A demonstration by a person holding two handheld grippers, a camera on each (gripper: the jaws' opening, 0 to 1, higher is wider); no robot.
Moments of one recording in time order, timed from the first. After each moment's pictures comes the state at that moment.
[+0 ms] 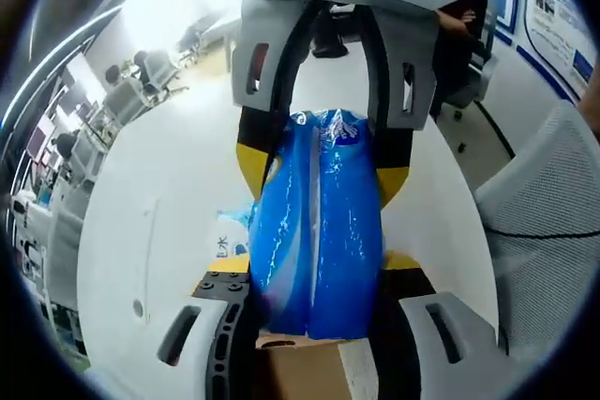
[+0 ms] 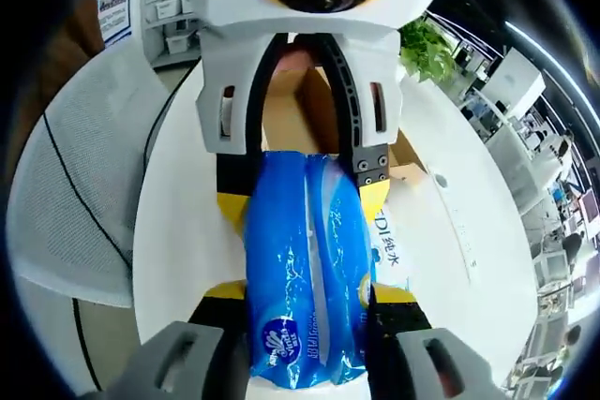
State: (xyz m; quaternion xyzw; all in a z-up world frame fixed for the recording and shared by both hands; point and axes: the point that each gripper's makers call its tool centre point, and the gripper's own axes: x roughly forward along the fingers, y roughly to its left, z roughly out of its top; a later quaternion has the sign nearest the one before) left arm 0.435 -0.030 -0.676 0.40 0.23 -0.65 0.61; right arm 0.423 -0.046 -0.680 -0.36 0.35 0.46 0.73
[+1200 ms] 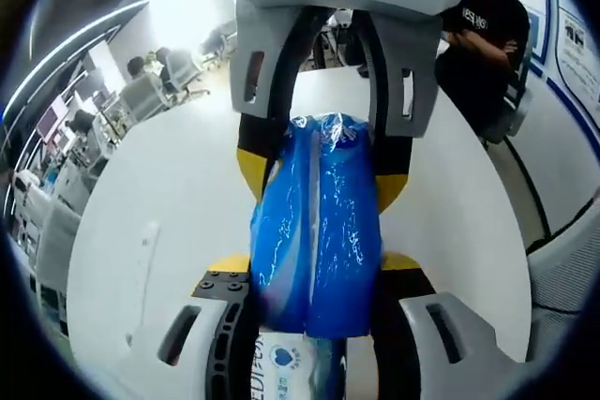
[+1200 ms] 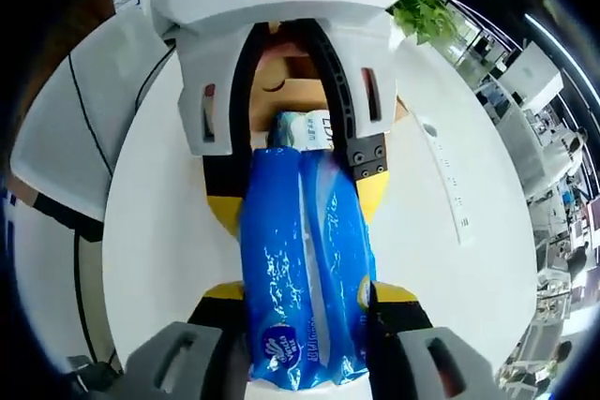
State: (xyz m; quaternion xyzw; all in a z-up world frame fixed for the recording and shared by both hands) left arm 0.483 -0.132 -0.697 0.35 0.22 -0.63 0.65; right arm 0.469 -0.143 -0.699 -0.40 0.39 0.46 0.69
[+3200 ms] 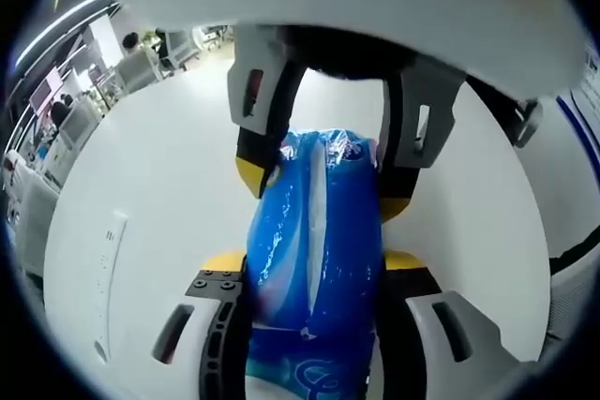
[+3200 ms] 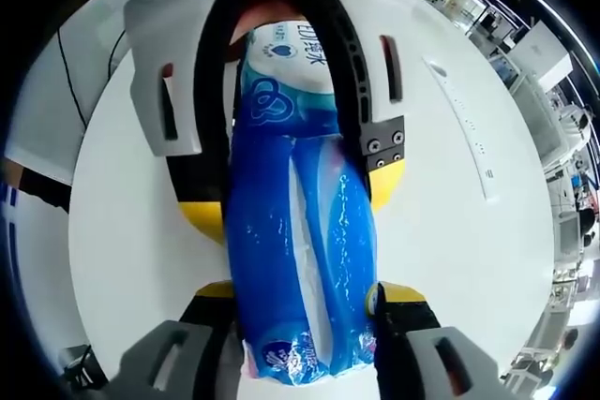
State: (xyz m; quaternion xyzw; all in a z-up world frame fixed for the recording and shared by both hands) left arm 0.498 -0.164 -0.755 0.34 0.27 -0.63 0.65; right arm 0.492 -0.182 -0.769 -0.41 0.44 0.44 0.66
